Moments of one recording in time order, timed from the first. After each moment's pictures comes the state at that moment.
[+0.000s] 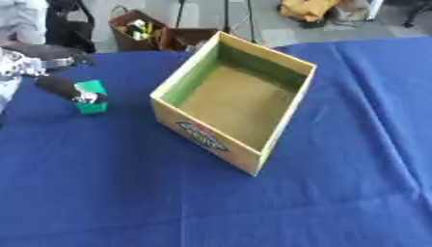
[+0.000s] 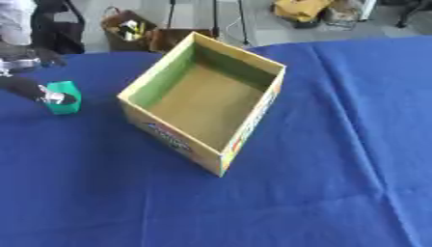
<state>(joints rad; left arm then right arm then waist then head) -1.21 0.61 -0.10 -0.86 -1.06 -0.22 -0.69 -0.56 -0.81 -0.09 -1.99 0.51 0.17 -0.44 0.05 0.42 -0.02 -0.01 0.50</state>
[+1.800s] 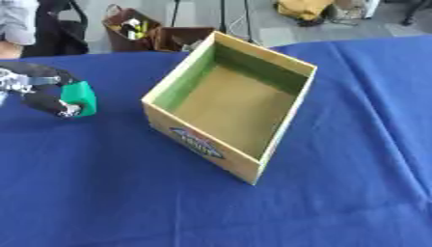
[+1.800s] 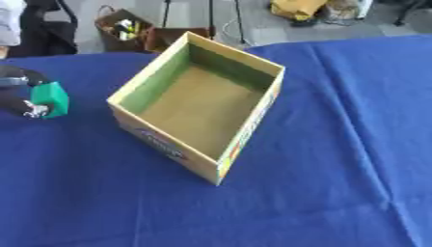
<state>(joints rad) -1.20 0.63 -0.08 -0.82 -1.07 -0.23 -0.74 -0.57 -0.80 -0.09 -1.99 0.50 0.21 -0.48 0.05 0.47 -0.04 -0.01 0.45</state>
